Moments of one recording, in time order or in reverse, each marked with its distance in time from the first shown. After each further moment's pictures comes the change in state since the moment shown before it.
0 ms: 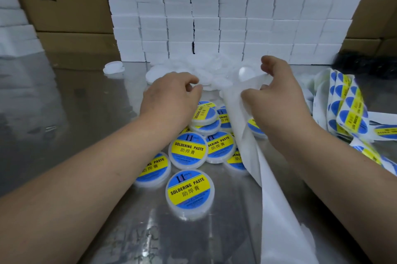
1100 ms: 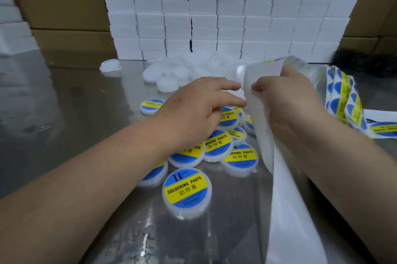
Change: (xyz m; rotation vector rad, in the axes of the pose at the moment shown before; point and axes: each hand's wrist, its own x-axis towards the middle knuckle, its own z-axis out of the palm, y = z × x) left_hand -0.020 0.020 -0.005 -0.055 -0.299 0.526; right_hand 0.009 -0.006 -0.008 0.176 0.105 0.305
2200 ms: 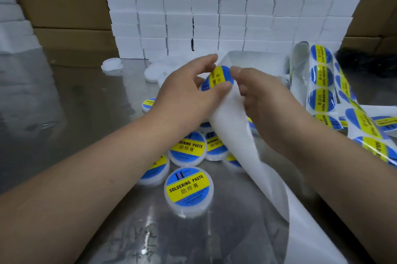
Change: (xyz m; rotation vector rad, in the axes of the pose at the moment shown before) left_hand 0.008 -0.003 0.004 -0.554 0.357 -0.394; right_hand -0.020 -0.004 0.011 0.047 -0.529 0.000
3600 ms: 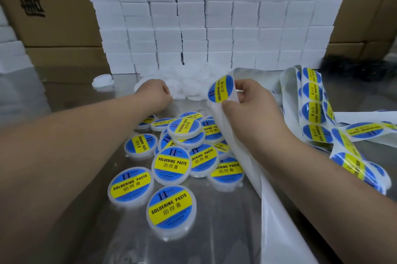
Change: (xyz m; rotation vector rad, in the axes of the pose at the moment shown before) left_hand 0.109 -0.085 -0.020 0.812 -0.117 -0.296; right_hand 0.005 0.007 -0.012 -0.372 0.340 -0.141
